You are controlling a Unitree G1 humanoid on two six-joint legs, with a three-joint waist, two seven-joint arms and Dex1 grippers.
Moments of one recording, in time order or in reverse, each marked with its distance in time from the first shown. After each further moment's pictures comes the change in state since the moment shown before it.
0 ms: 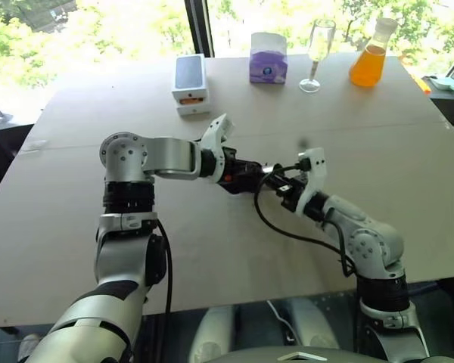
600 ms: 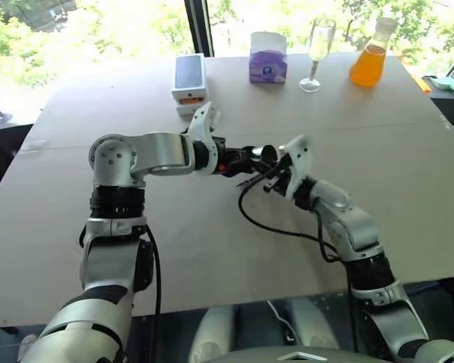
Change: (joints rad) left arm 0.050 0.077 -0.090 -0.092 -0.156 -0.209 0.145; right arm -0.137 -0.043 0.155 0.265 -0.352 -0.442 0.217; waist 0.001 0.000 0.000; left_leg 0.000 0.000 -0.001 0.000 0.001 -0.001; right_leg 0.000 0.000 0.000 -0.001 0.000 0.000
